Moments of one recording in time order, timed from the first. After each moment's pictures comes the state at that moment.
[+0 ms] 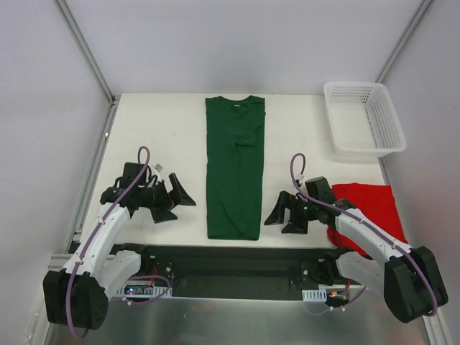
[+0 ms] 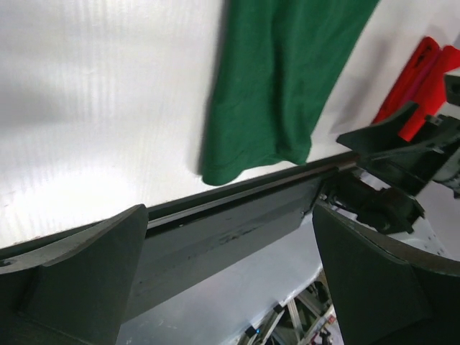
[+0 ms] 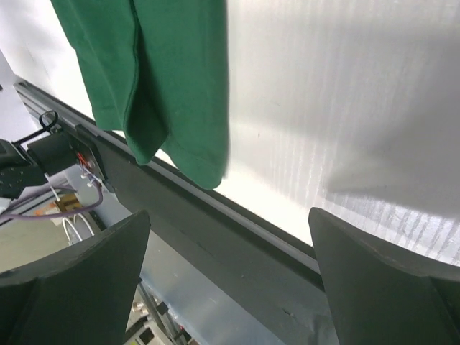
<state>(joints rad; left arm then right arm) -0.12 0.89 0.62 -0.81 0.57 -0.67 0.41 1.02 0.42 -0.44 -0.56 0.68</state>
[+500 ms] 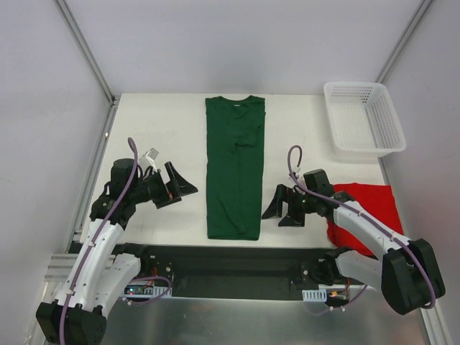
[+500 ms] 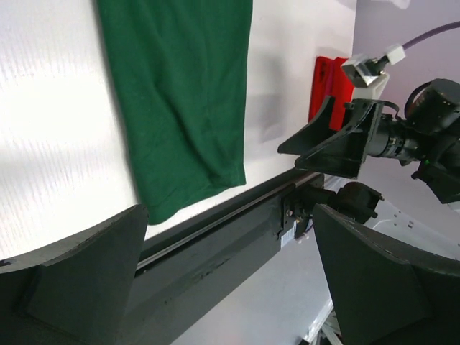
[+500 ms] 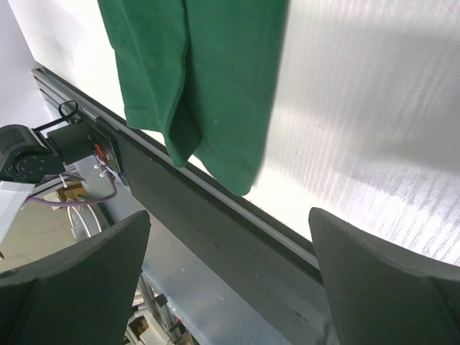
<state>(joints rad) -0.15 0.73 0.67 -0.62 0.65 -0.72 0.41 1.08 0.51 -0.44 -0.62 0.63</state>
